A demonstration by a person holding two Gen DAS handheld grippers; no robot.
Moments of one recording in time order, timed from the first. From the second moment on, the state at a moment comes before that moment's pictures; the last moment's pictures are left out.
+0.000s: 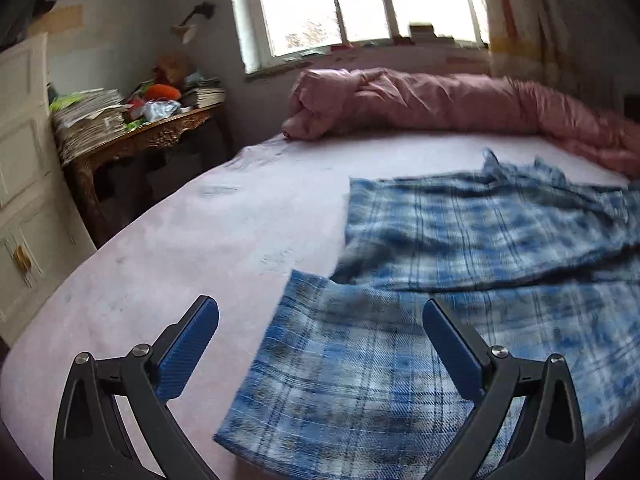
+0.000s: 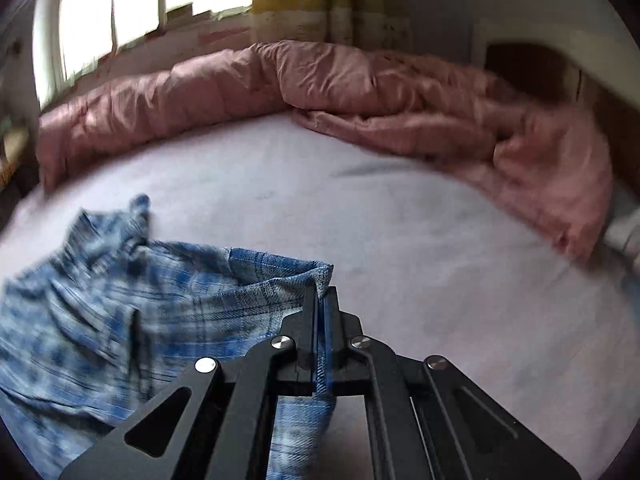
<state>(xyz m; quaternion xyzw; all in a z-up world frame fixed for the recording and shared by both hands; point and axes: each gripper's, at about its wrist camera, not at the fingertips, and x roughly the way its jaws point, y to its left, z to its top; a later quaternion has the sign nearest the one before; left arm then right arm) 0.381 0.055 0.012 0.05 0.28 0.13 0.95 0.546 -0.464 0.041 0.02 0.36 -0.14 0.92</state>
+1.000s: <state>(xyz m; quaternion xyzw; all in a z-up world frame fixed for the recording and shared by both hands) 0.303 0.000 0.072 0.08 0.20 -0.08 0.97 0.287 -0.321 0.075 0.06 0.28 0.04 0.96</state>
